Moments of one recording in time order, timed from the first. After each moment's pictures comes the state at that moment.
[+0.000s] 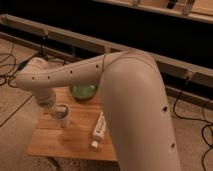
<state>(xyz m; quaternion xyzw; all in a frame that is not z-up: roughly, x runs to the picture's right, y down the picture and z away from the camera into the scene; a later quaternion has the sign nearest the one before) -0.260 0.109 0.720 -0.32 -0.04 -0.04 0.95</state>
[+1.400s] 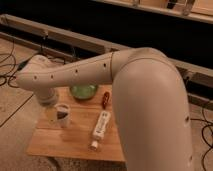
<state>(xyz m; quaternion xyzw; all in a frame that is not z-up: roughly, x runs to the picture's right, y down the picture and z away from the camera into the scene) -0.243 0.097 0.686 -0.30 -0.04 -0.04 0.95</state>
